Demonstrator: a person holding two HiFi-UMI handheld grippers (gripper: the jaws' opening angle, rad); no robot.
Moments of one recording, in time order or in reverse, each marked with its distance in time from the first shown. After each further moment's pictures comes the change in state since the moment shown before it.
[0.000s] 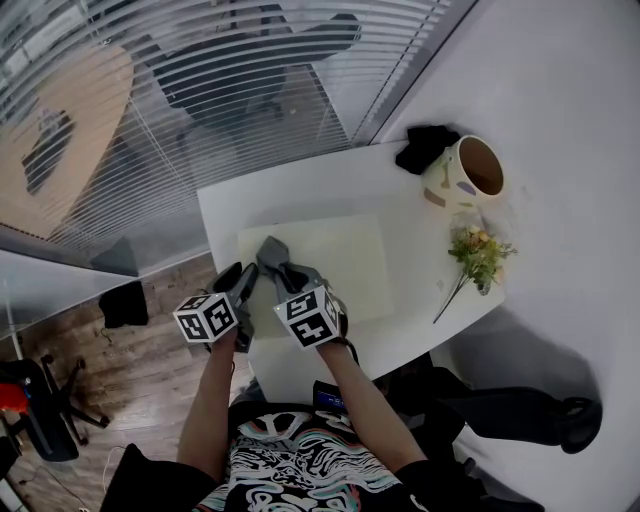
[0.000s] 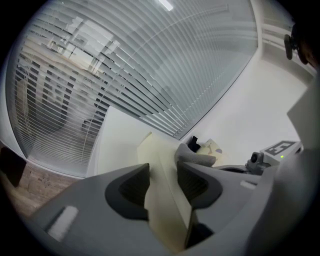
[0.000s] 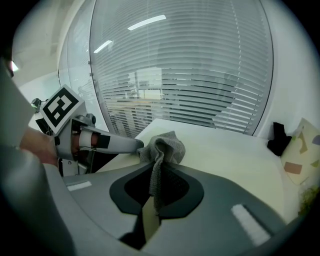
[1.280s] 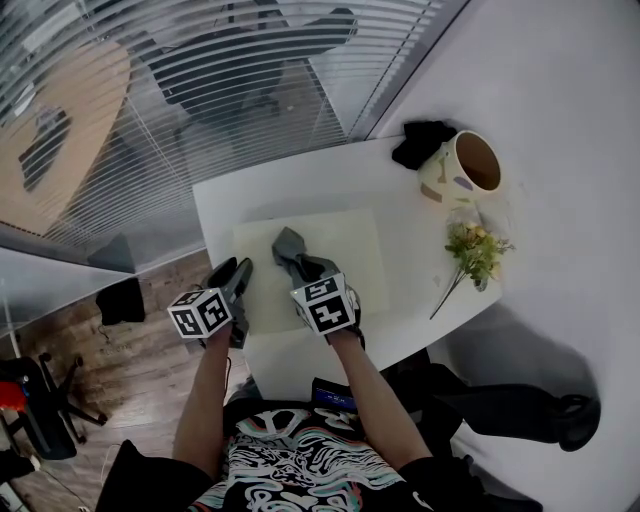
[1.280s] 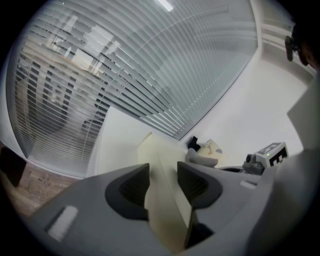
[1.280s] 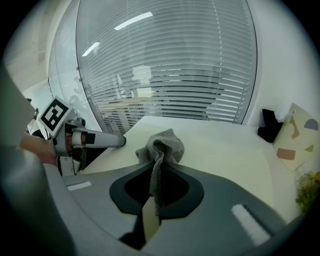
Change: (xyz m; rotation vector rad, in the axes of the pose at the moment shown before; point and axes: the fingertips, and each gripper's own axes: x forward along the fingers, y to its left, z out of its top) left arm -0.001 0.001 0.000 0.000 -0.004 0.002; right arm -0.020 -0.042 -0.008 0.084 0.039 -0.036
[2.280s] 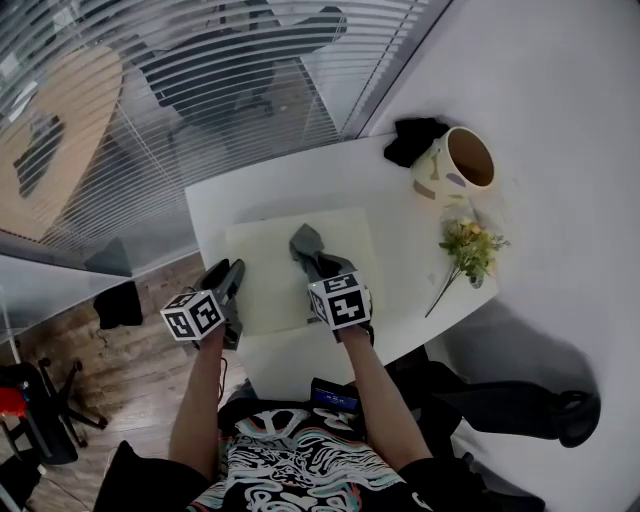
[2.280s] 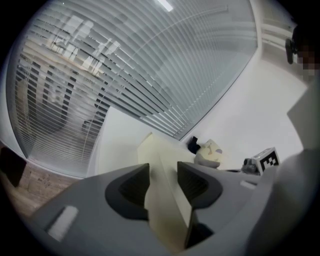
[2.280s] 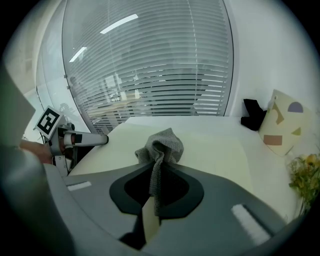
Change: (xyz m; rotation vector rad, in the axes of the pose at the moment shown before) left arm -0.004 0.000 0.001 0.002 -0.005 0.001; right arm -0.019 -0.047 -0.016 0.103 -0.007 -0.072
